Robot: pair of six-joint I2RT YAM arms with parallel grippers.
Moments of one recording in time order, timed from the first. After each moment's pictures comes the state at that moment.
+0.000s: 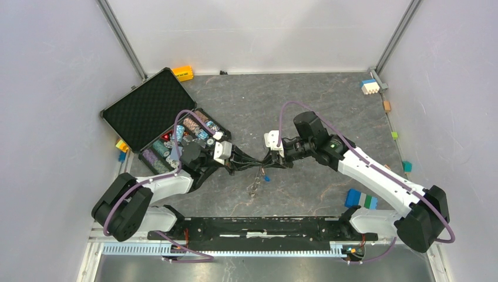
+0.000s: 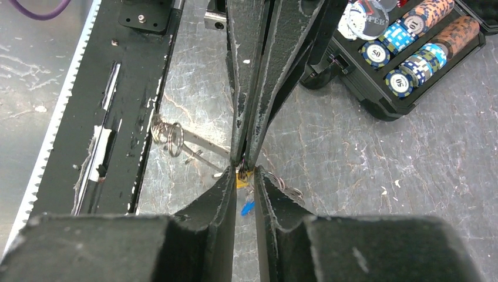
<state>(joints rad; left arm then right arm) -0.61 1.30 0.40 1.22 1.03 -0.15 0.71 1.21 0.98 -0.44 -0.83 -0.66</state>
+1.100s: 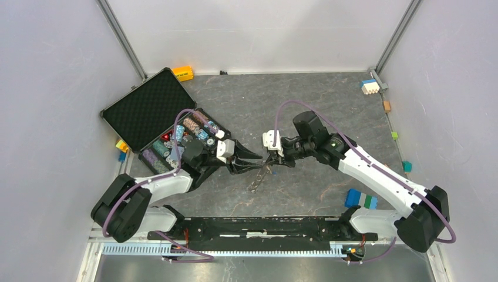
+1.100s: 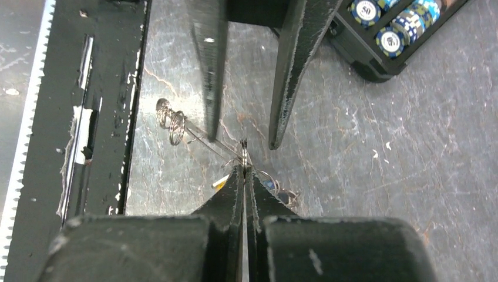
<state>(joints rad) -0.60 1.30 0.40 1.14 1.00 -0.11 0.71 1.20 1.00 -0.51 -0.72 -0.67</state>
